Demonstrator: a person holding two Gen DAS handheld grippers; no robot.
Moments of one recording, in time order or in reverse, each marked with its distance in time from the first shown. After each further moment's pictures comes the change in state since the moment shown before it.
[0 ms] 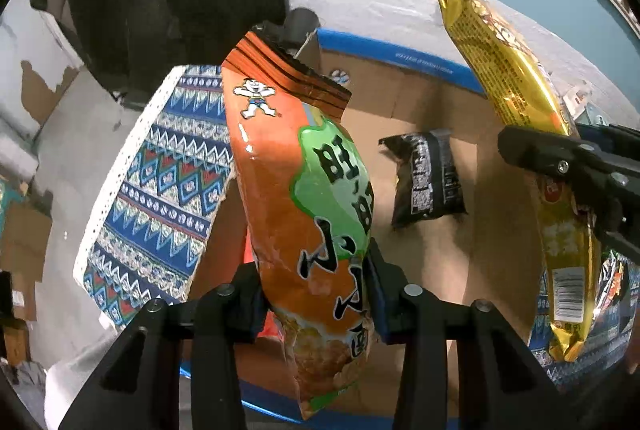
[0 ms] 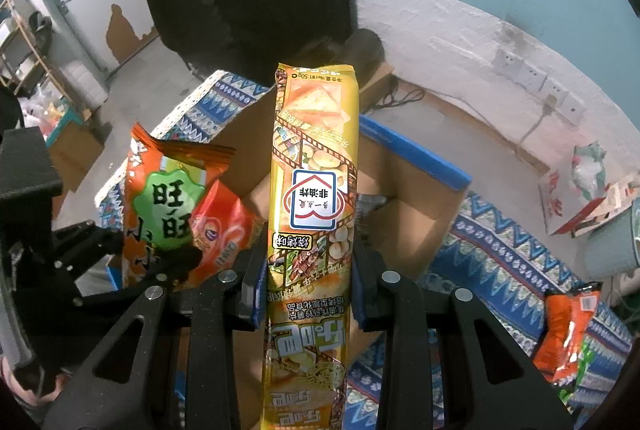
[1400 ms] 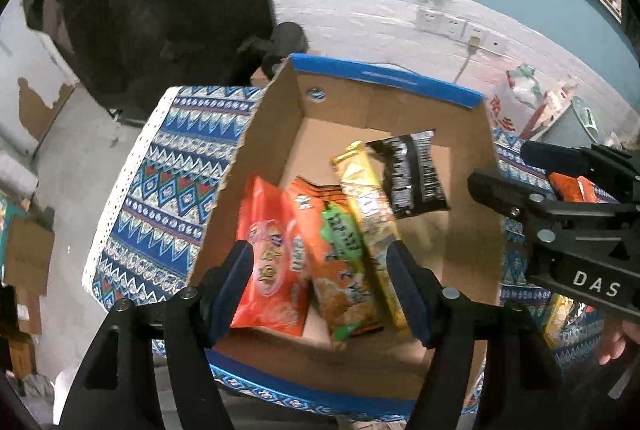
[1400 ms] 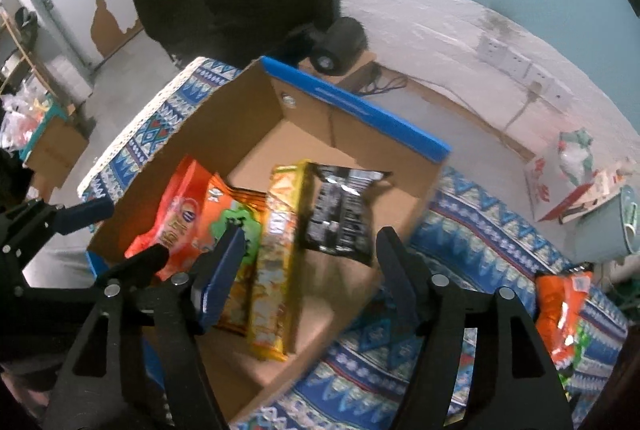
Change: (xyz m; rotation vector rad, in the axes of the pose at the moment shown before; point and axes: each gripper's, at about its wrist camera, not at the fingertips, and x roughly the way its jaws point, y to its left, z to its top) left arm -0.035 -0.021 -0.003 0.061 -0.041 -0.015; right arm -0.011 -0.015 -0.021 0.025 0.013 -0.077
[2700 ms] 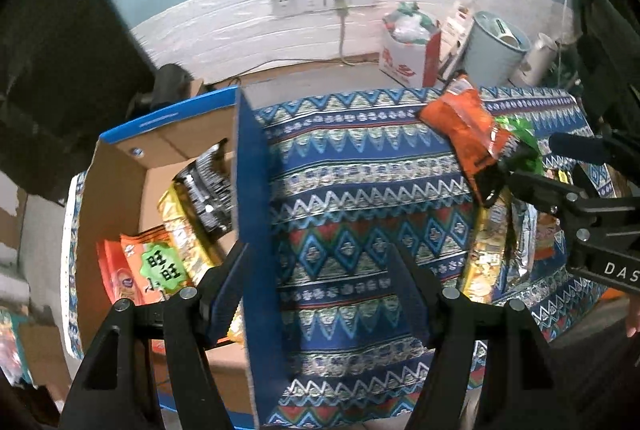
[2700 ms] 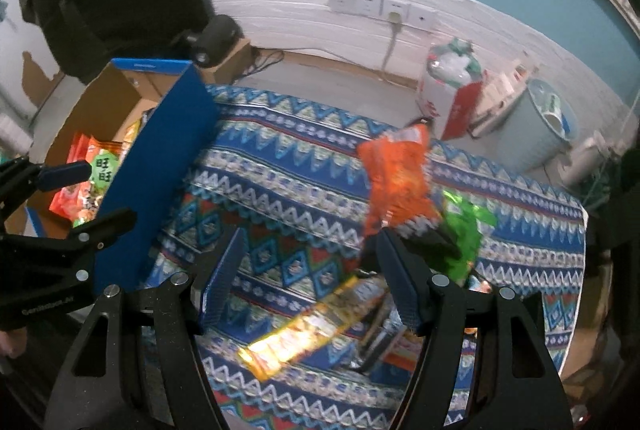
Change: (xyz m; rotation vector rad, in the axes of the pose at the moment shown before) left arm -0.013 -0.202 -0.016 0.362 0.013 -0.098; right arm -0.093 -0.169 -0.136 0.256 0.003 -0.194
